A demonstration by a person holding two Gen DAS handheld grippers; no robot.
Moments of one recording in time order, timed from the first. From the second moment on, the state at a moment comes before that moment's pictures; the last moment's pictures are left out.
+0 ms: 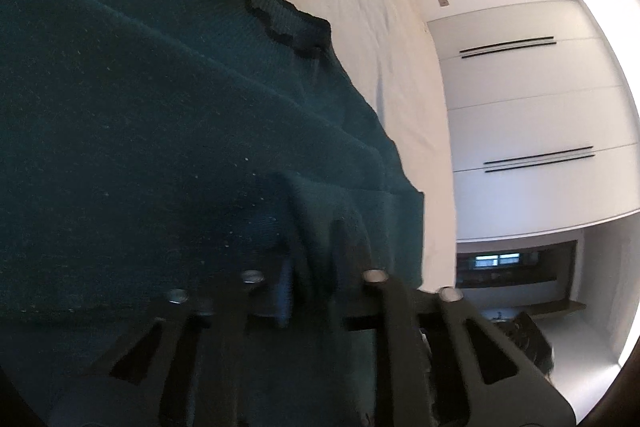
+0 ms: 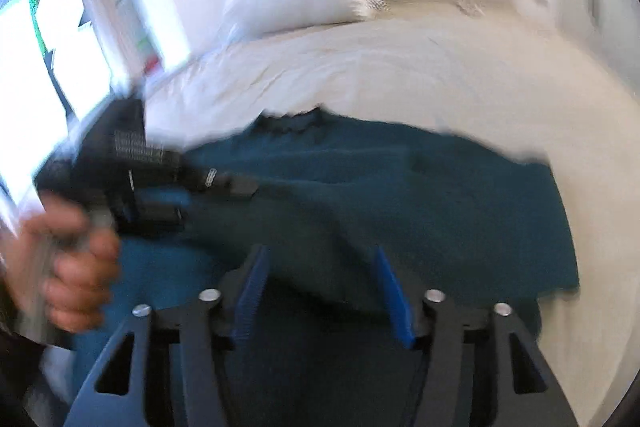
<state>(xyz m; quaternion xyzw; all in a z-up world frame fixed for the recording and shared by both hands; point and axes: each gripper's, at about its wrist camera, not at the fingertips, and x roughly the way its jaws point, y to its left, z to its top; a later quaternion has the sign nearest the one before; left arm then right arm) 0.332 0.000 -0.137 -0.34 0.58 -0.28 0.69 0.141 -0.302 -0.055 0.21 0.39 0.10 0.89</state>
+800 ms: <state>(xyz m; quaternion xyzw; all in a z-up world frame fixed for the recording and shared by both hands) 0.335 0.108 -0.096 -0.30 0.52 -0.21 0.77 0.134 -0.400 -0.137 0.69 0.27 0.09 0.67</state>
